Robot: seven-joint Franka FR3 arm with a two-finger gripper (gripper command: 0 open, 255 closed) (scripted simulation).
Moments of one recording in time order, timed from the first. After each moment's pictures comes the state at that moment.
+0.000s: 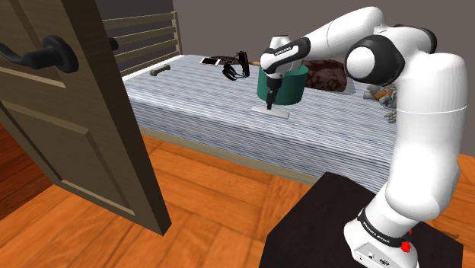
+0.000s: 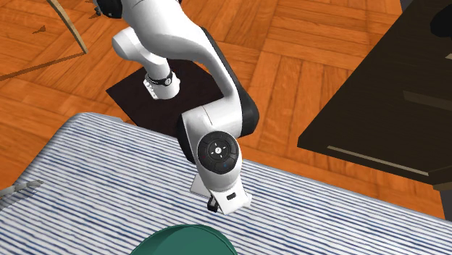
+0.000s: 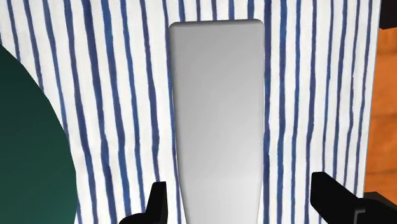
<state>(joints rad) -0.08 0.42 -0.26 -1.65 0.11 2.06 -0.81</state>
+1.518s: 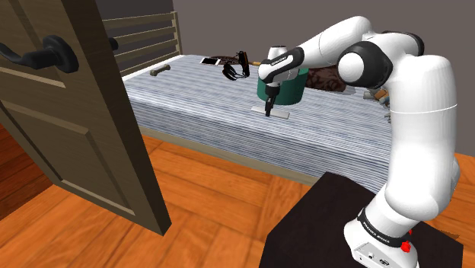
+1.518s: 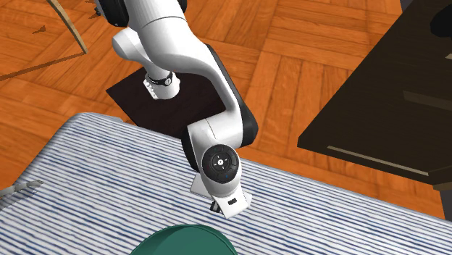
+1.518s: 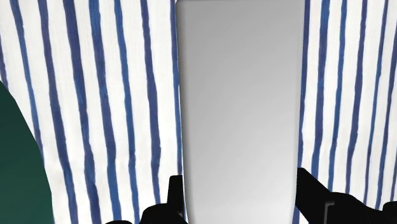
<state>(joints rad) -0.09 0.49 -0.25 -1.67 0.13 2.14 -0.83</state>
